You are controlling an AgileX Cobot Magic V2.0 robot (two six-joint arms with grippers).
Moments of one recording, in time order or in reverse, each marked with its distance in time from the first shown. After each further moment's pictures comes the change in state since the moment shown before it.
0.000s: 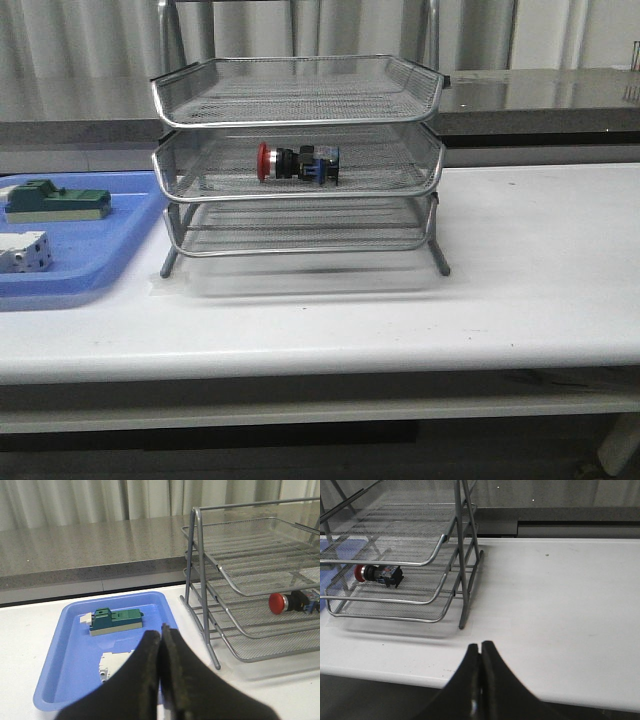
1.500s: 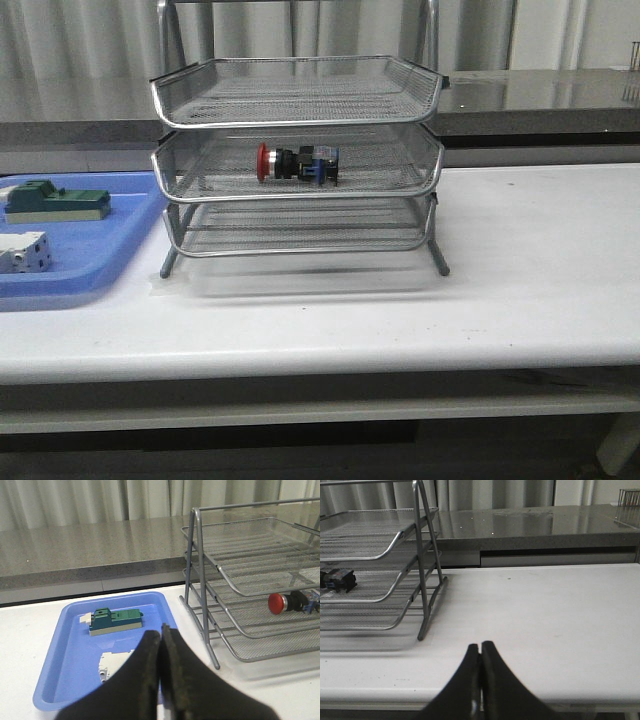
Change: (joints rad) left arm 0.000 0.000 0.000 0.000 0.000 0.000; right arm -0.087 -0.450 0.550 -0.037 -0.351 0.006
